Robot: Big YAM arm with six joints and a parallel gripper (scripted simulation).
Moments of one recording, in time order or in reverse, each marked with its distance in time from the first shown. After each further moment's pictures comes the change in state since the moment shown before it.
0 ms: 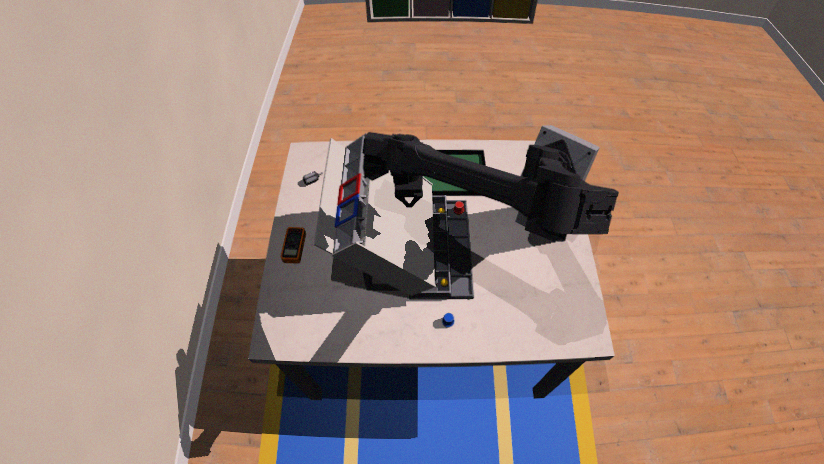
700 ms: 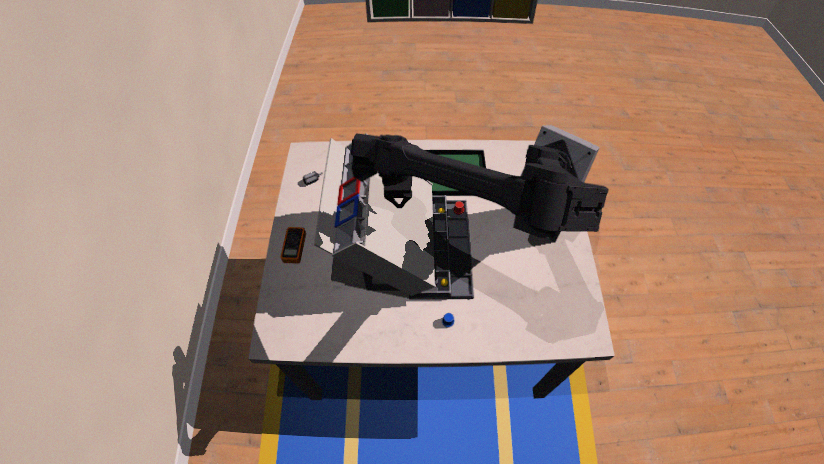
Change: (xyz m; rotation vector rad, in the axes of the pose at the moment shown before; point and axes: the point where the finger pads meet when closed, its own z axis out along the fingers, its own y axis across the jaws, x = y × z) arm -0.025 0.002 0.000 0.000 0.007 0.005
